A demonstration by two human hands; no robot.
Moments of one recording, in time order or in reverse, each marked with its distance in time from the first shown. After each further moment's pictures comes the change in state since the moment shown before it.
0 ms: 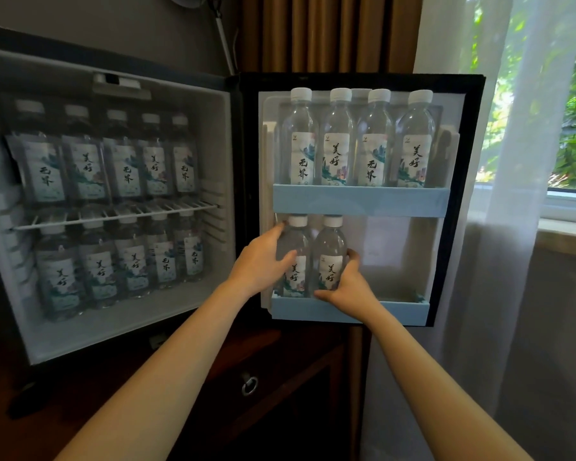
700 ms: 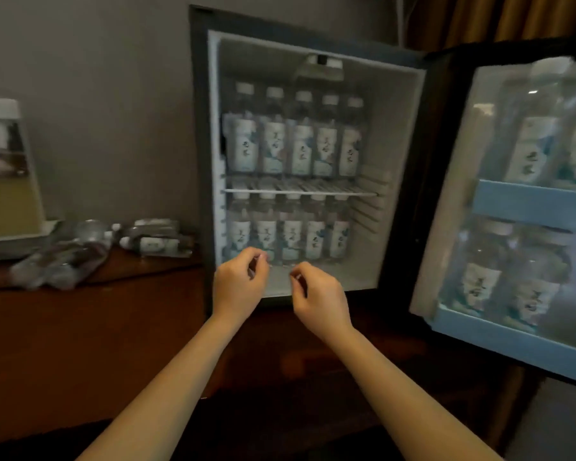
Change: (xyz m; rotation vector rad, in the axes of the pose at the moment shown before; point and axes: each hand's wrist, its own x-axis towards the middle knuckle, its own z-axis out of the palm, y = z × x) left_hand -0.153 -0.155 -0.127 0.215 0.660 -0.219; right_hand -0.050 -0.143 0.222 -0.092 -0.037 -0.762
